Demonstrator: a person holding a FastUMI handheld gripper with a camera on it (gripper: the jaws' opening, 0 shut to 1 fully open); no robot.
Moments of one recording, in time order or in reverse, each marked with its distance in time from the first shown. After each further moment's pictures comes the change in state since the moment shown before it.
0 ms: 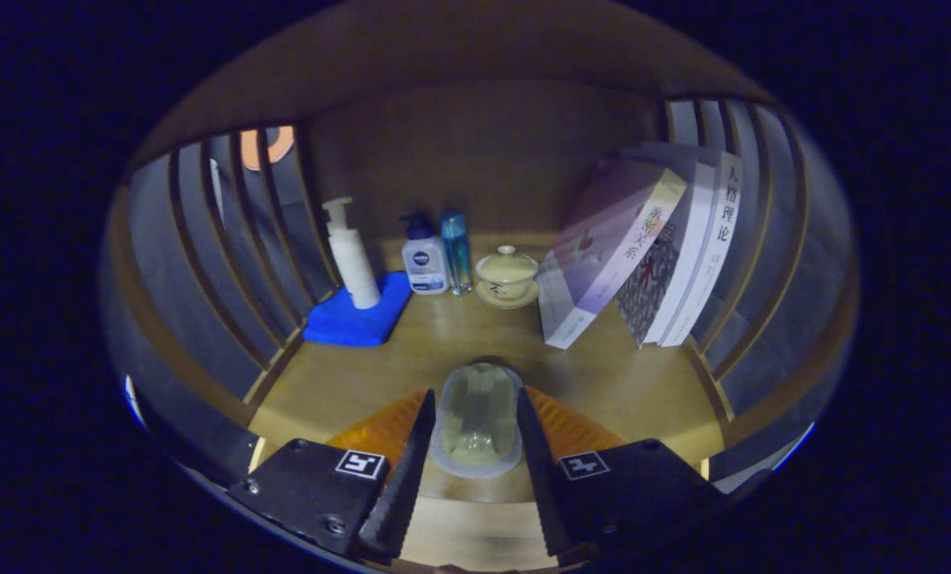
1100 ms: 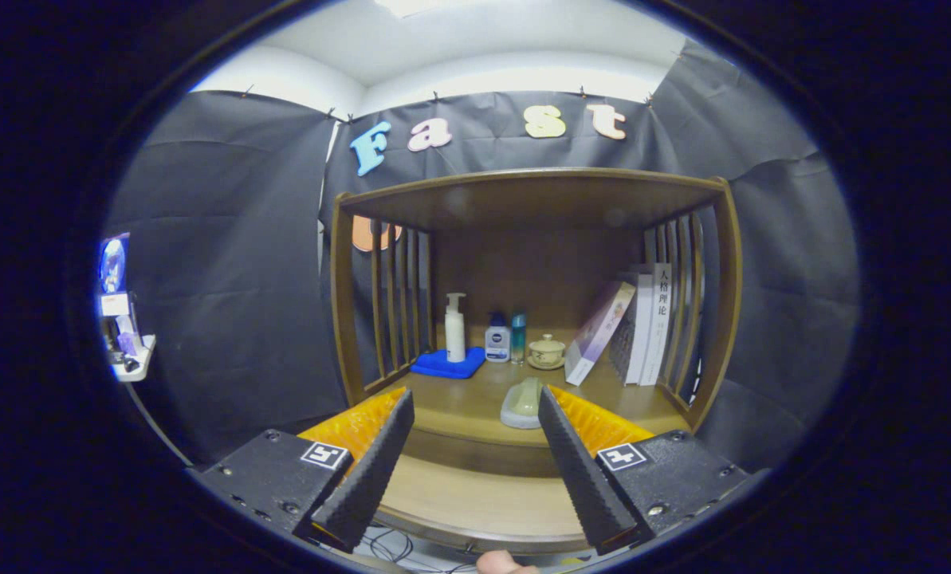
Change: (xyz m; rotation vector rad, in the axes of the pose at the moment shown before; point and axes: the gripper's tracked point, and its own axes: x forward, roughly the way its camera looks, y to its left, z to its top) arm -0.197 0.048 -0.090 -0.143 -0.492 0.159
